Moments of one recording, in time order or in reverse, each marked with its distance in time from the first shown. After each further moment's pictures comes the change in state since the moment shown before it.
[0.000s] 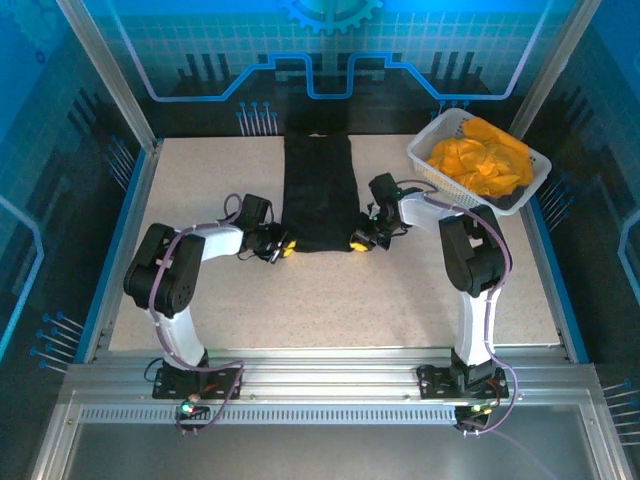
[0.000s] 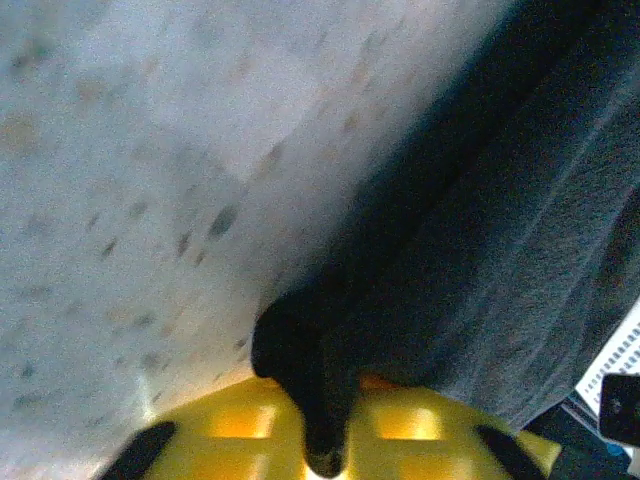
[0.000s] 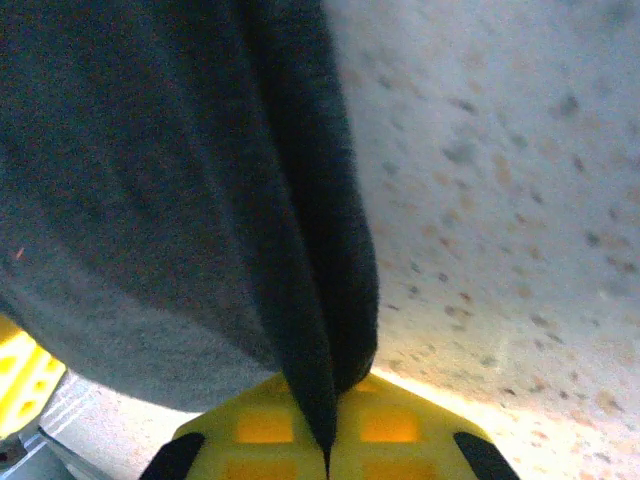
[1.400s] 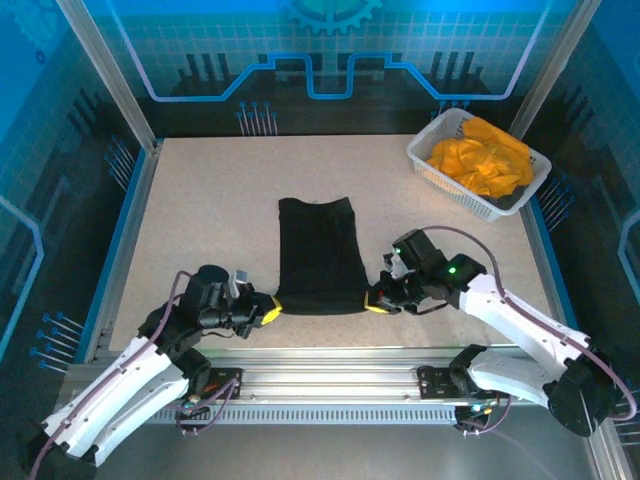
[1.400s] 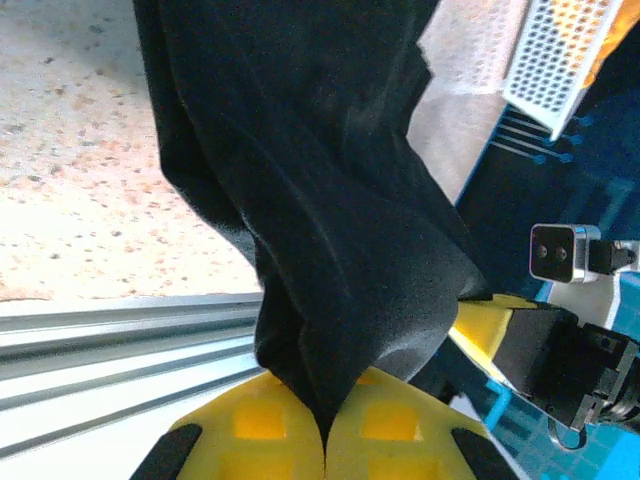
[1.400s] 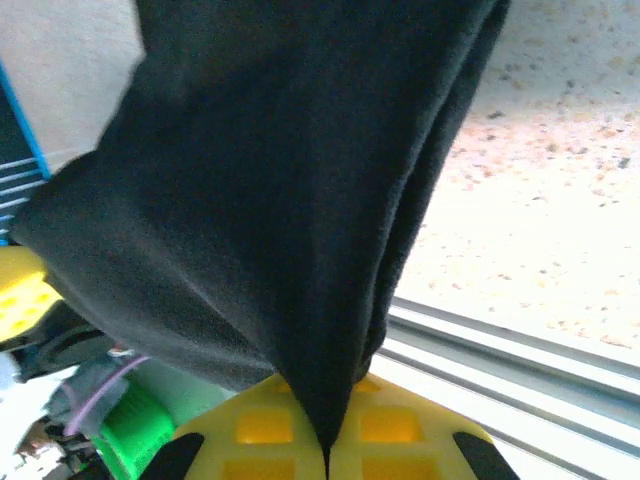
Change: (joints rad) left arm -0.274 -1.272 -0.491 -0.453 0.062 -0.171; right arm 0.262 -0.961 -0.560 -0.177 -0.025 0.176
